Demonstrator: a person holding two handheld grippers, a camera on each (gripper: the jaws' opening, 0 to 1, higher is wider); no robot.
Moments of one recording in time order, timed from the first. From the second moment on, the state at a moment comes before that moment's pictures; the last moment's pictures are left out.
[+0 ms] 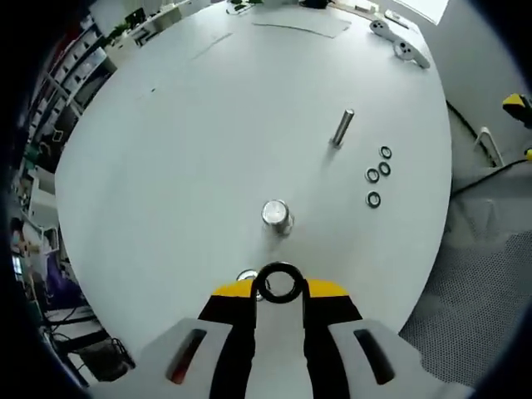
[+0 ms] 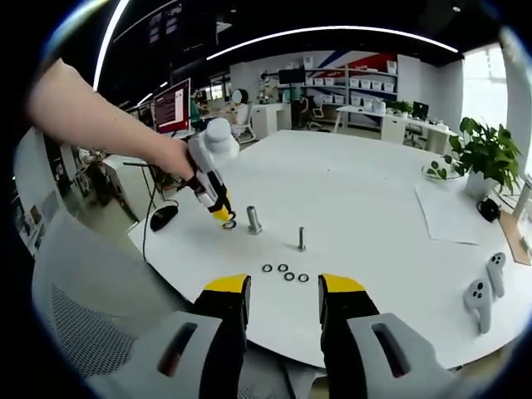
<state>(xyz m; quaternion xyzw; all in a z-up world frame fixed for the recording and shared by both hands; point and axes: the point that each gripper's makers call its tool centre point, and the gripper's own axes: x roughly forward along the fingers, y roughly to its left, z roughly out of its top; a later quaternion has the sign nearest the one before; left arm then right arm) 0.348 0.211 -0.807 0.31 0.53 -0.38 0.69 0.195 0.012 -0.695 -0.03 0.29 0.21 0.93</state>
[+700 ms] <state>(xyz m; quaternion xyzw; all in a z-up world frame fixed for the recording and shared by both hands) 0.369 0.181 -0.784 0.32 0.51 -0.40 0.70 0.196 0.011 -0.694 -0.03 0.29 0.20 0.93</state>
